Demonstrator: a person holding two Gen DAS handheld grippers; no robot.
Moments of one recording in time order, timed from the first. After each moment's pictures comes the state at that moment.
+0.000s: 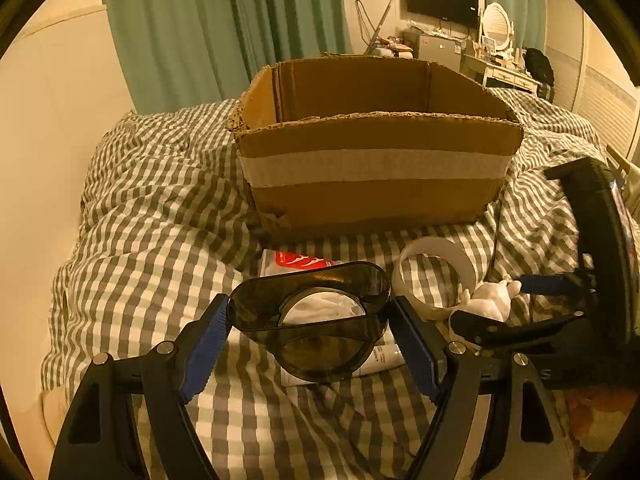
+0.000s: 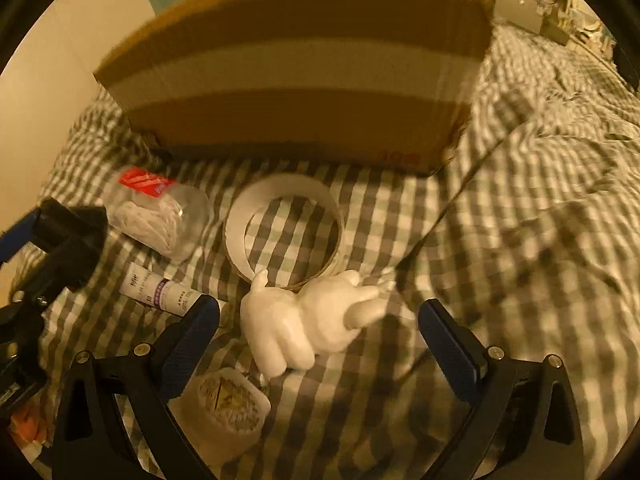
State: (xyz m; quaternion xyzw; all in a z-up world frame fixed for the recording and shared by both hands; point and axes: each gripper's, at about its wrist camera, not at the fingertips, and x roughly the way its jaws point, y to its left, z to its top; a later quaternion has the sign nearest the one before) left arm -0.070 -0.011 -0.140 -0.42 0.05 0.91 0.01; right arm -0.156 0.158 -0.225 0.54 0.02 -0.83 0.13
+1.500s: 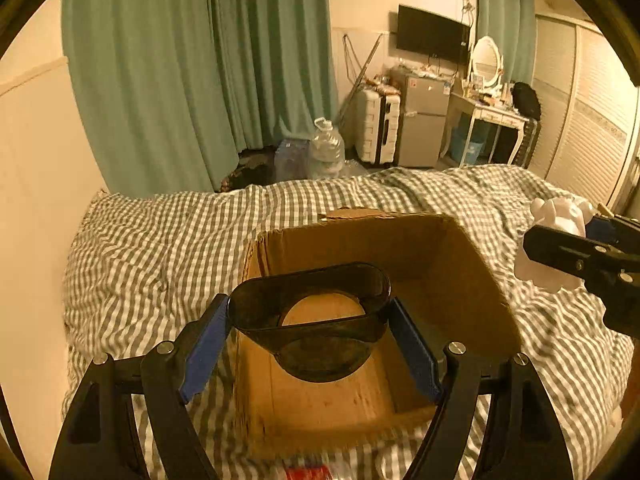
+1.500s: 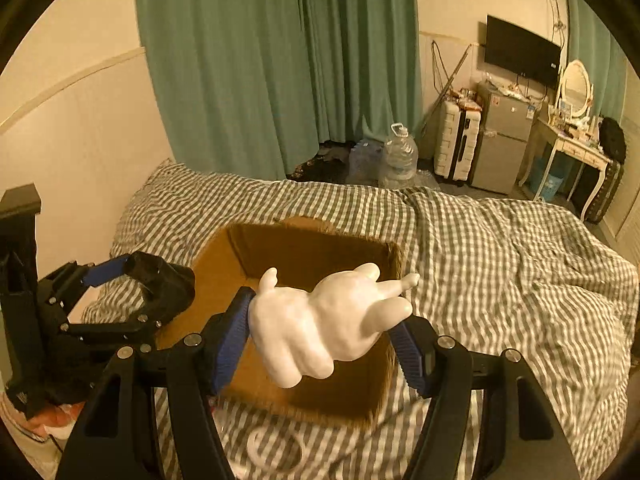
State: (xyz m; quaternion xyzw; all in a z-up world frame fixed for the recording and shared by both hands) left arm -0.264 -0.005 0.000 -0.38 0.04 0.92 0.05; right arm -0.288 0.163 0.015 0.37 0.02 -0.92 0.14
